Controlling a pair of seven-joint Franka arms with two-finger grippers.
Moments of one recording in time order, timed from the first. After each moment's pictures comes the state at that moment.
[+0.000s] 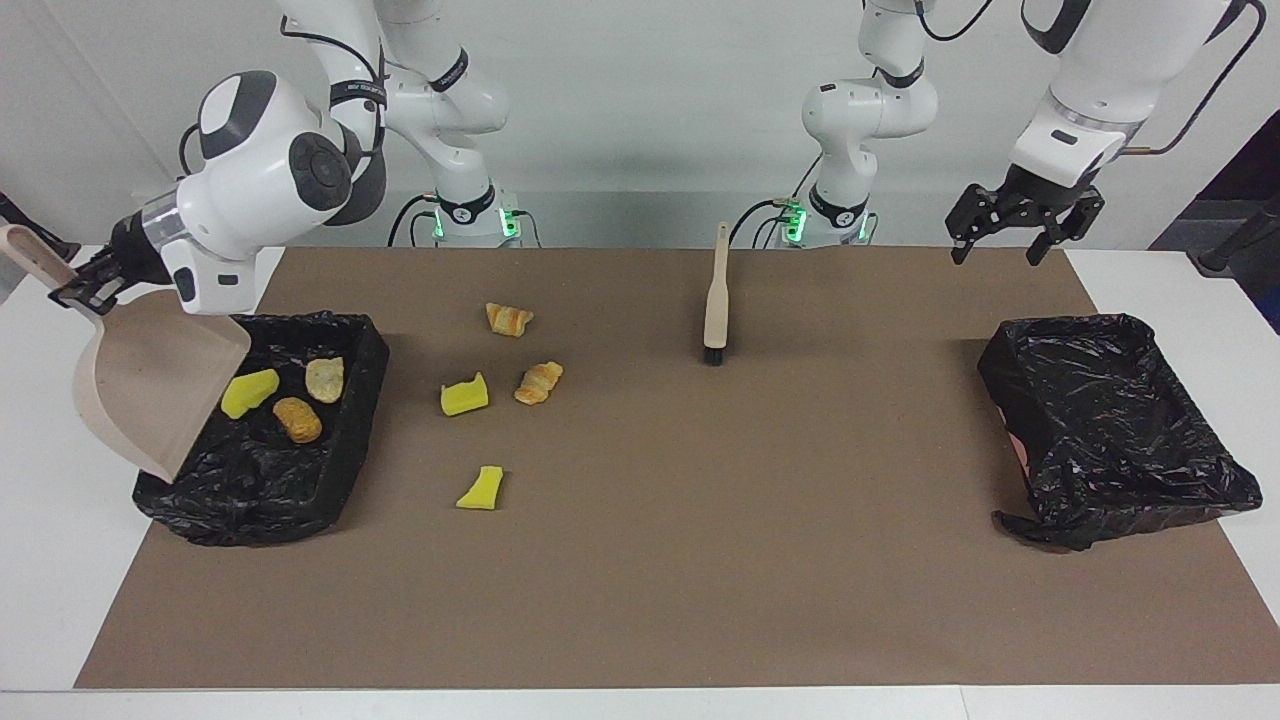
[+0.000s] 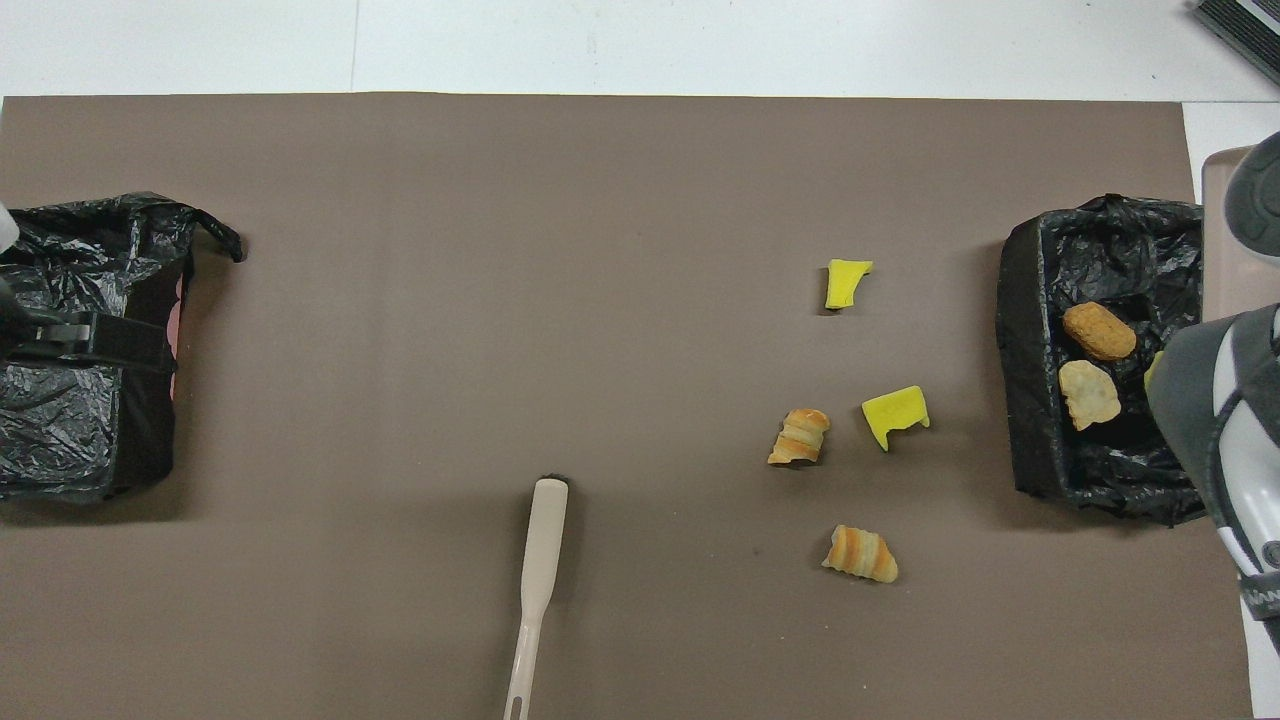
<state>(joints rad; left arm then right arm) 0.02 -0.08 -0.12 -1.62 0.00 1.56 0.00 -0.03 0.10 0.02 -1.65 -1.11 1.73 -1.25</state>
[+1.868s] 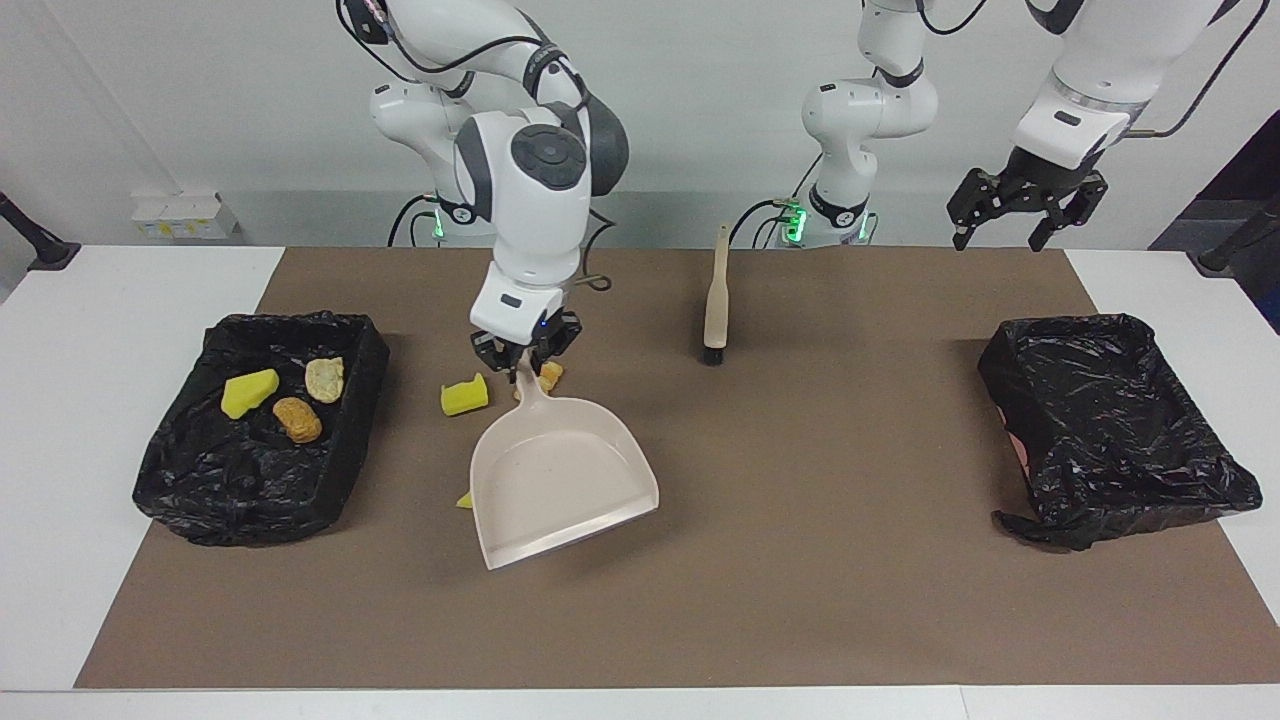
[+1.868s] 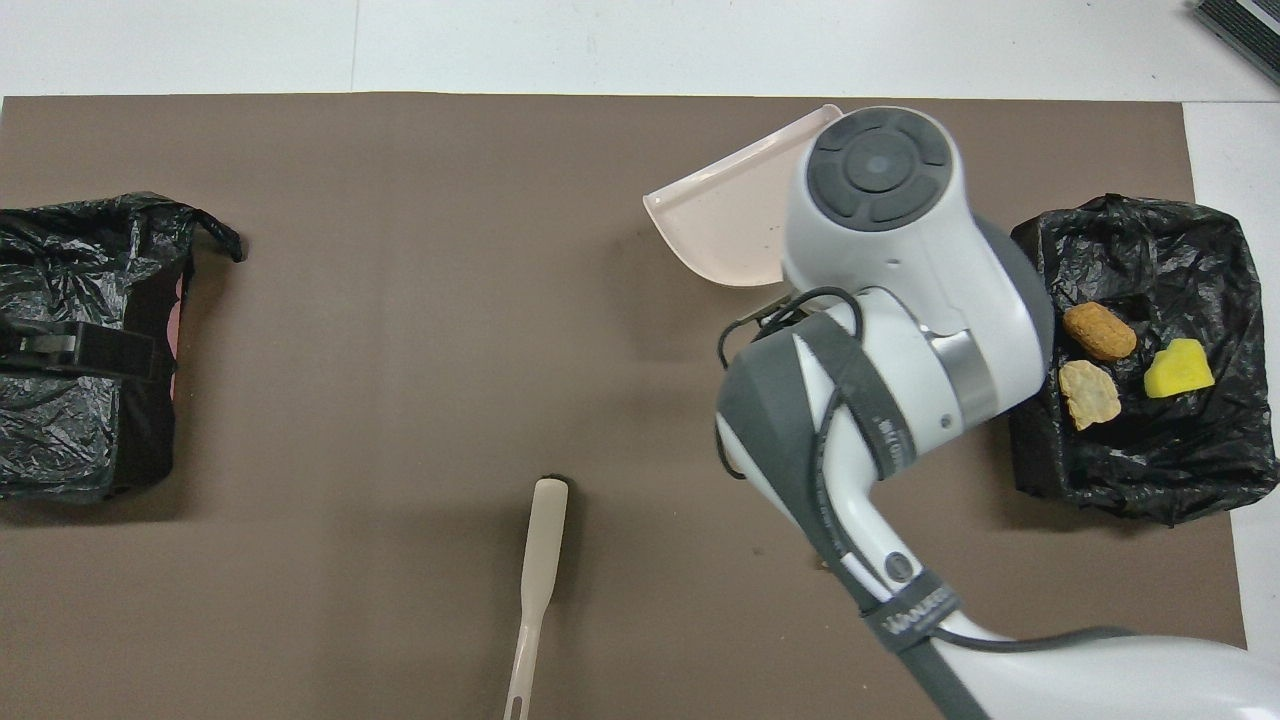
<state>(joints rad) 0.03 -0.10 -0.12 -1.61 0.00 1.53 0.00 0.41 0.36 0.05 -1.41 -0.20 1.68 0.14</state>
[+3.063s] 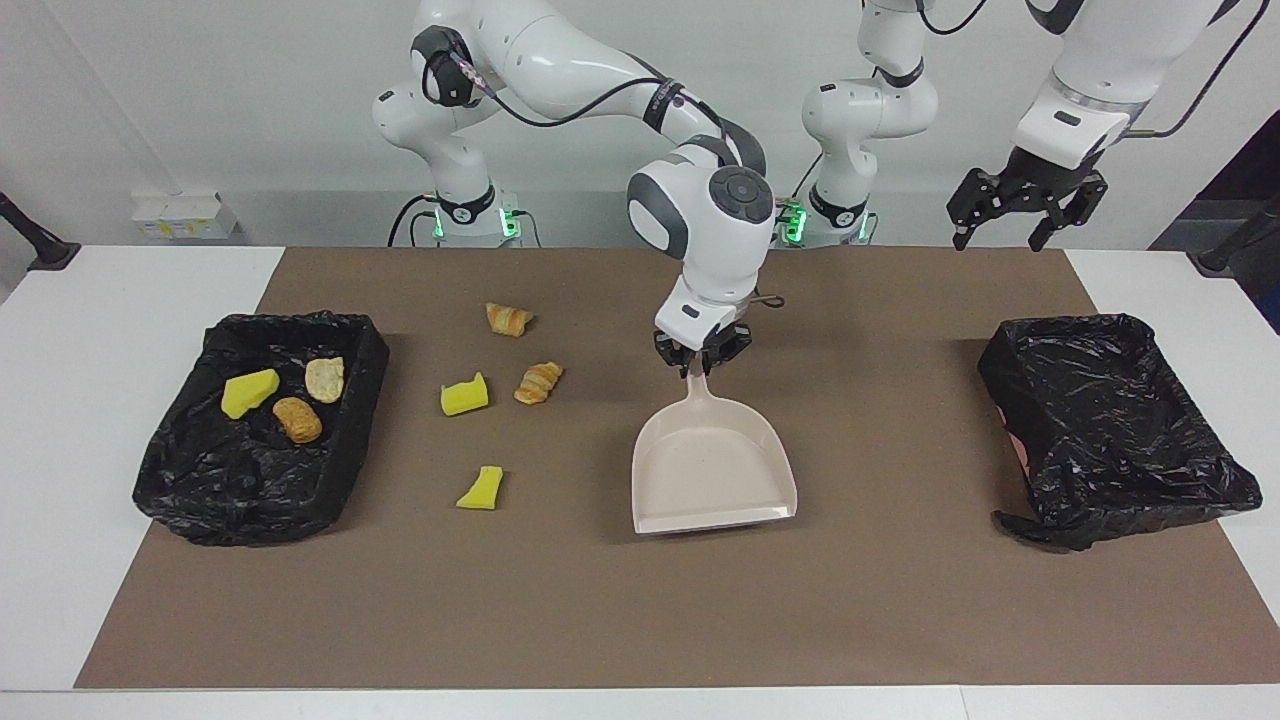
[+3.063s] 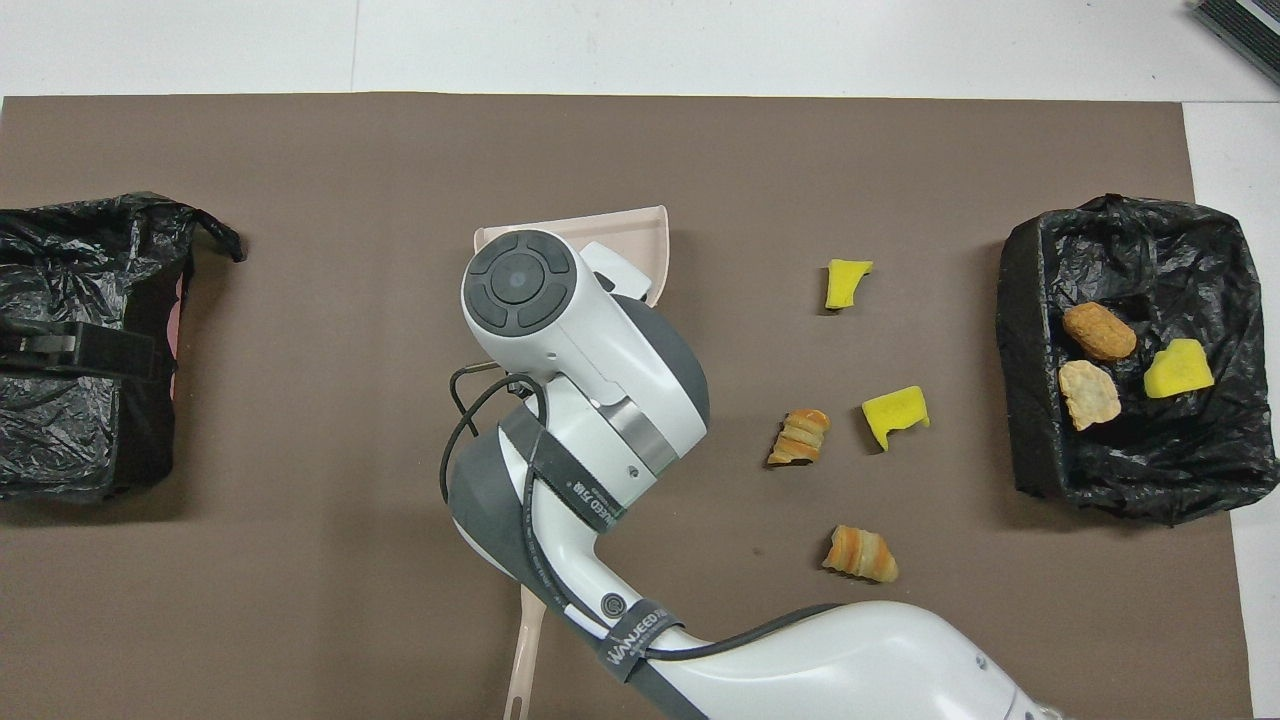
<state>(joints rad) 0.03 -0.10 -0.12 -1.61 0.00 1.53 0.00 0.64 0.62 0.07 -1.22 -0.04 1.76 0.59</state>
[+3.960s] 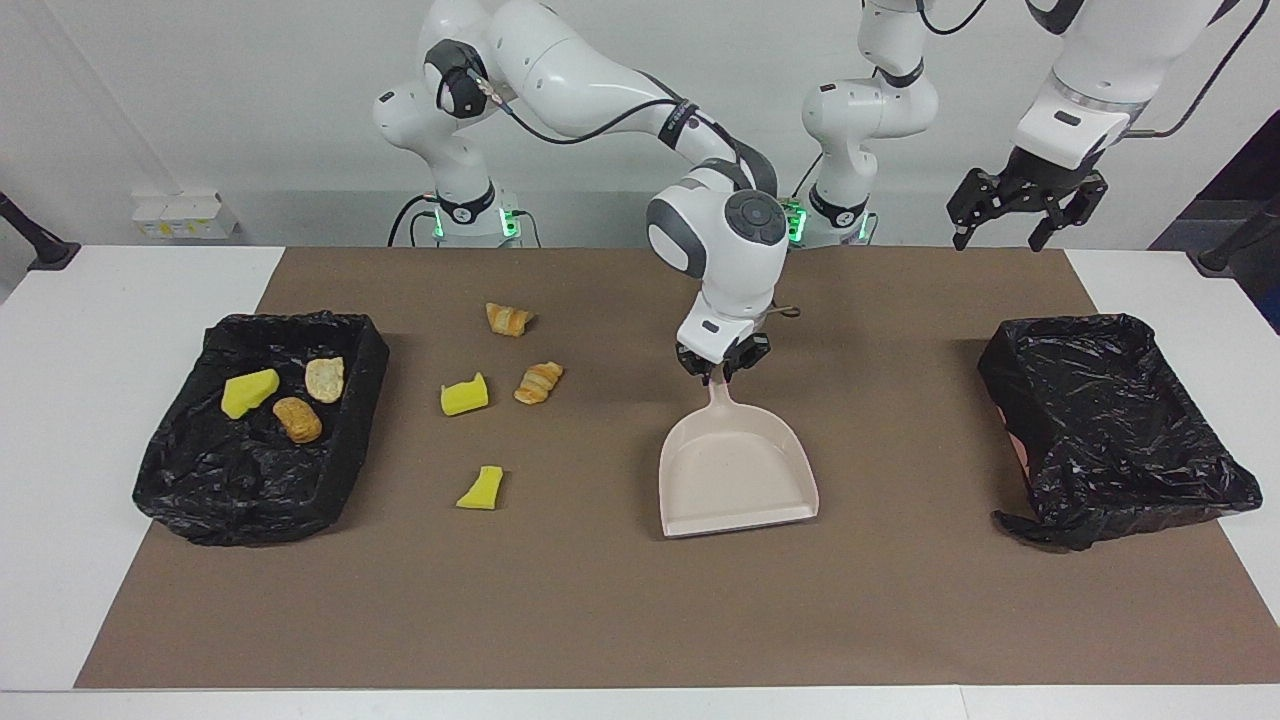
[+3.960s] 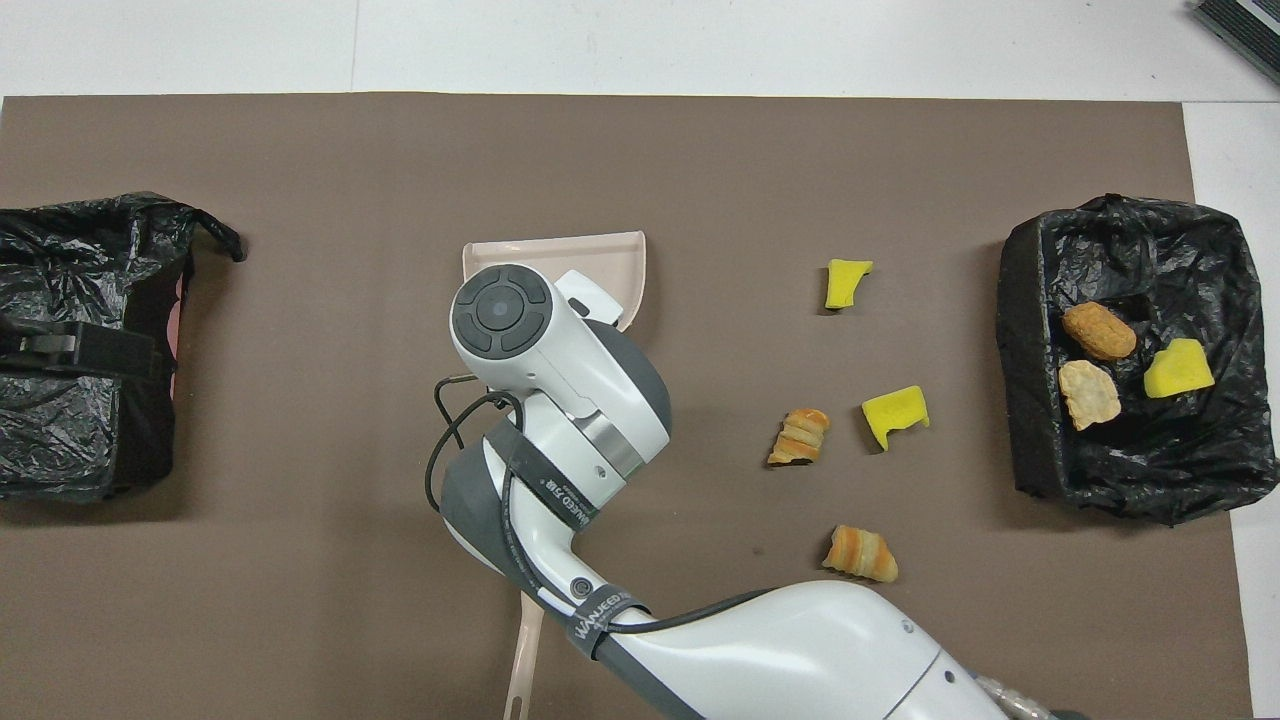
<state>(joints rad) 0.03 -0.10 -0.12 -1.61 0.00 1.53 0.00 0.67 0.69 0.07 -1.25 -0.02 1.88 0.66</state>
